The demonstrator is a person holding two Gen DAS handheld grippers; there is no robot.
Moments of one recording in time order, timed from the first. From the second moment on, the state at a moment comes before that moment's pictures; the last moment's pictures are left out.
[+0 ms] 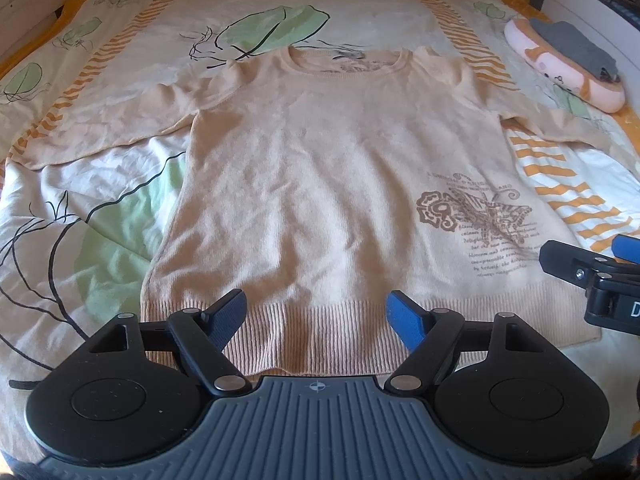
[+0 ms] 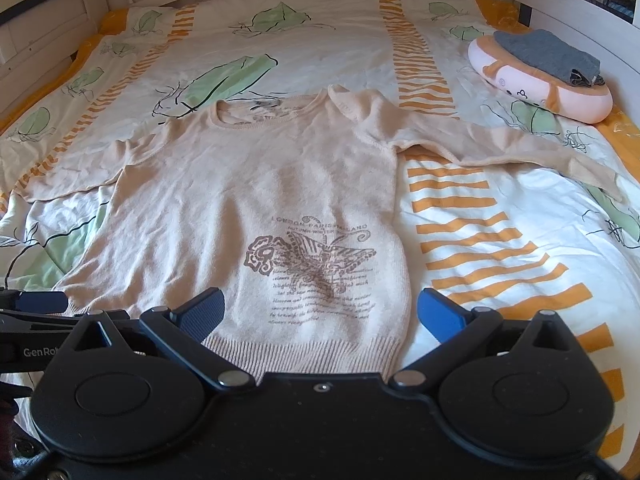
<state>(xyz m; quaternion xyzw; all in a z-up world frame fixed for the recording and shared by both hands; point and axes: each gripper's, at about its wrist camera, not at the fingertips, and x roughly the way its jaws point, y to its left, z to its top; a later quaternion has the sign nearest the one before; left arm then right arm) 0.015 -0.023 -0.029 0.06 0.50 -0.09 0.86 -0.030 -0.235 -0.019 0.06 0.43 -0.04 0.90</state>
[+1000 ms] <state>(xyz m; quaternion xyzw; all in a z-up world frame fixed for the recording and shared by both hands) 0.086 0.071 -0.092 0.06 0.55 -0.06 0.83 0.035 -0.299 -0.079 0.11 0.50 -0.04 0.86</state>
